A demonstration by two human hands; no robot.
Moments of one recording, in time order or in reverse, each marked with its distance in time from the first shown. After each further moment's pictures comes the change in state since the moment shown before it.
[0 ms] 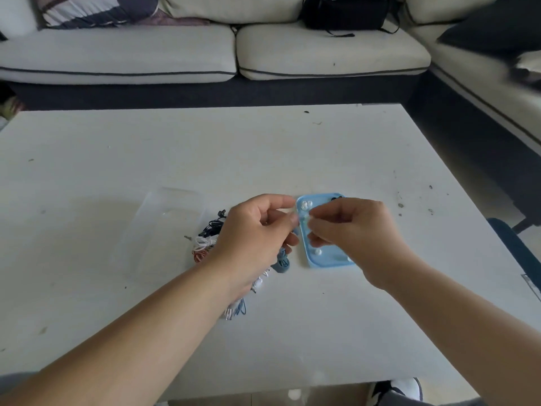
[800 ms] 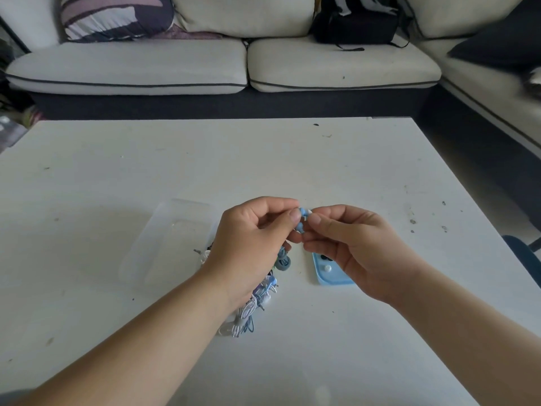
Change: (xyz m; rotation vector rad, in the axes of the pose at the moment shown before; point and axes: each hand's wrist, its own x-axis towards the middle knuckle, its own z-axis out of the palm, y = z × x) left_hand 0.006 0.011 -0.013 -0.083 0.048 0.122; right_hand 0.006 -0.017 0.012 0.485 -0.277 0.094
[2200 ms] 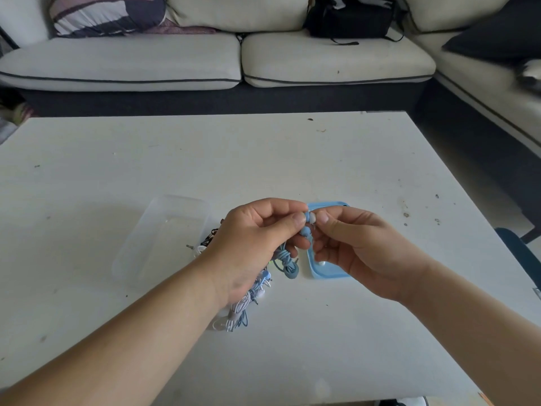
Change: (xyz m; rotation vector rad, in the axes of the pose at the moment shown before) left_hand -0.002 0.001 0.004 -0.180 -0.194 -0.154; right_hand 0.000 0.007 -0.026 -0.061 -0.110 0.036
